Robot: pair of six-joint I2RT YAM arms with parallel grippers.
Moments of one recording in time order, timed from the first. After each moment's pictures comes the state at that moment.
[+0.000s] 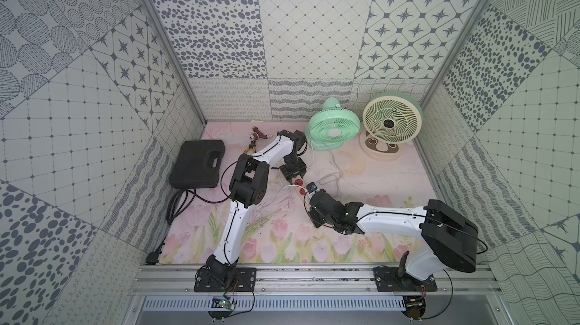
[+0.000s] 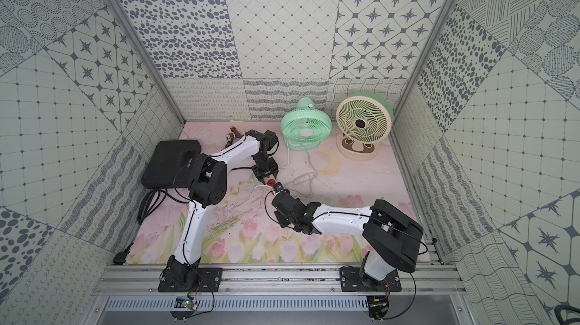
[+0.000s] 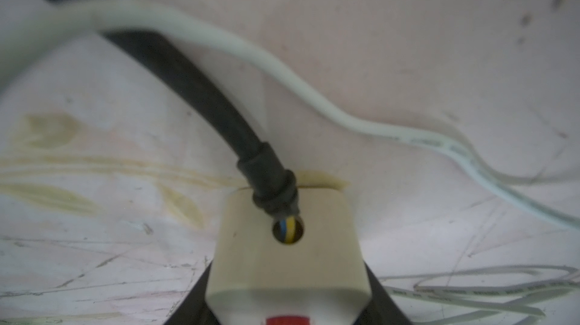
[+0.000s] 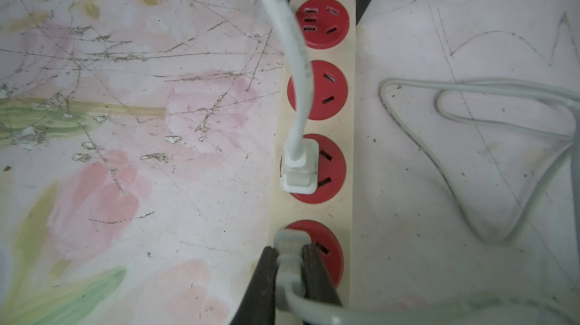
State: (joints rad) left arm -0.45 2.41 2.02 -1.24 0.20 -0.95; right arm 1.07 1.57 0.80 -0.13 0.29 0.35
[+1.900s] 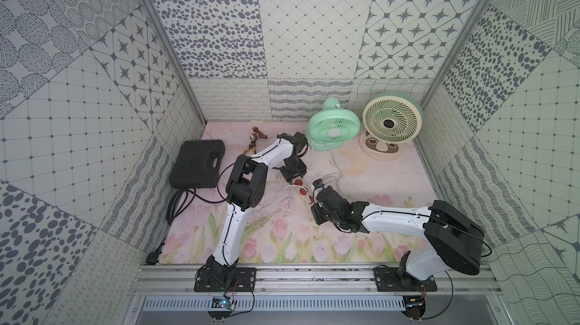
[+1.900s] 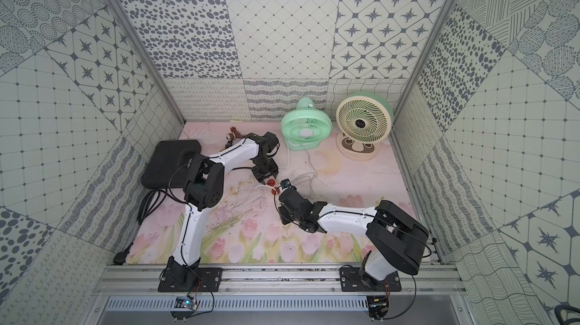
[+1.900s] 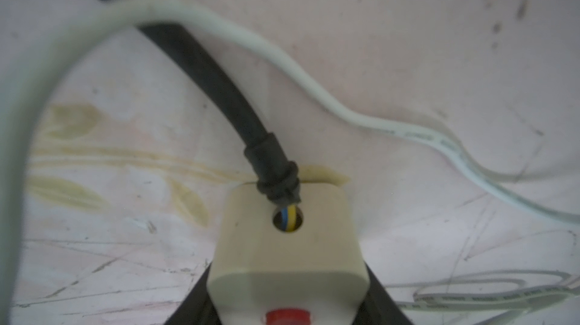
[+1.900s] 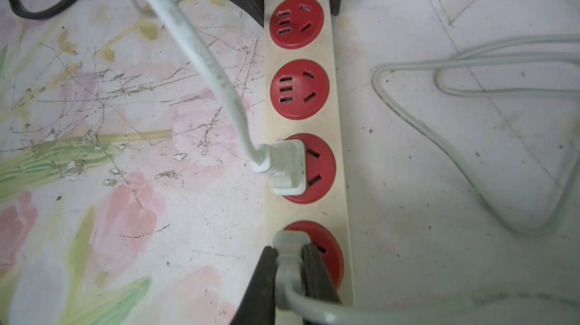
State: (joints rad) left arm -0.47 2.34 1.89 -1.13 0.14 -1.00; right arm 1.01 1.54 0.73 -0.05 0.19 0.46
